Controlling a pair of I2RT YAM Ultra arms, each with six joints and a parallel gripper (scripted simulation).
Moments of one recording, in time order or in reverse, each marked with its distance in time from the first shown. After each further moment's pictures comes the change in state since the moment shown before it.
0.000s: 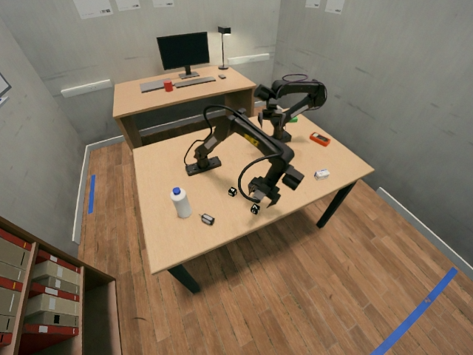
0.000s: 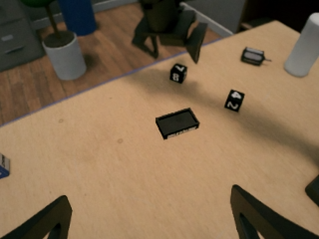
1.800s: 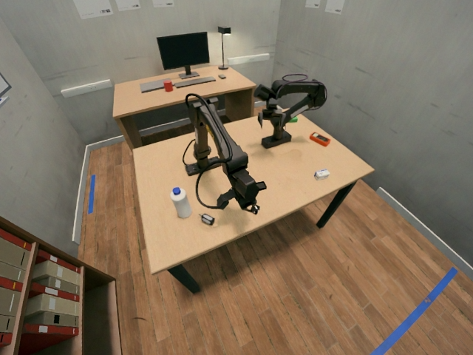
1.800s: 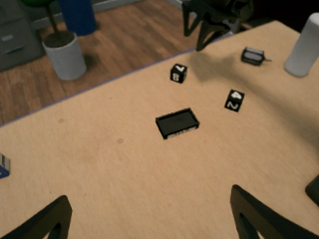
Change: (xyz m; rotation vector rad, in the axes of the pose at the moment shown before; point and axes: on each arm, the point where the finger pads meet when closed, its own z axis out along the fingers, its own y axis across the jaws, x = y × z) left arm 0.000 0.000 0.000 0.000 0.000 0.000; right arm -0.059 -0.016 0.007 -0.355 0.507 0.607
